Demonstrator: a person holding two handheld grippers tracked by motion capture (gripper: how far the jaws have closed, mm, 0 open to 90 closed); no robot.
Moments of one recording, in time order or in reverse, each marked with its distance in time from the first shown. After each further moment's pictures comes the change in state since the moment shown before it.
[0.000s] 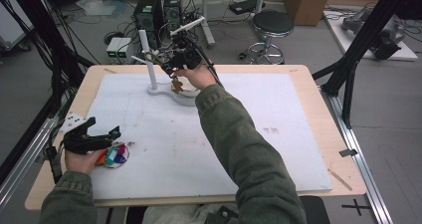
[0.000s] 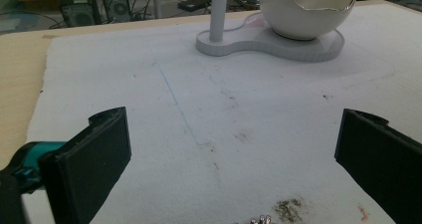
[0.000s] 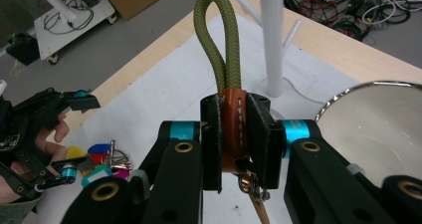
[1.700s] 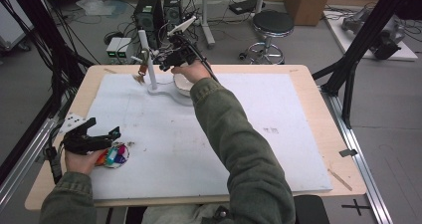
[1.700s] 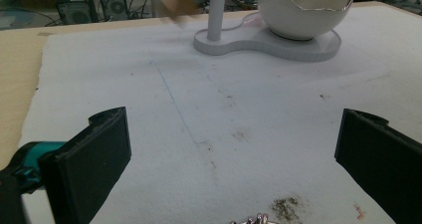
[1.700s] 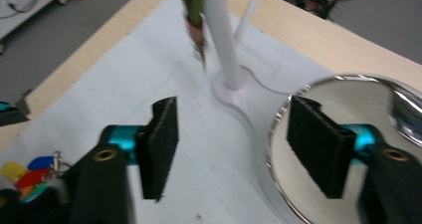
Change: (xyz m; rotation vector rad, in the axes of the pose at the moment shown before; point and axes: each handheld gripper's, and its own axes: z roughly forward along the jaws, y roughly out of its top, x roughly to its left) left arm 0.000 -0.001 0.000 0.002 -0.010 -0.010; right arm -0.028 0.013 0.035 0.104 -0.137 0.053
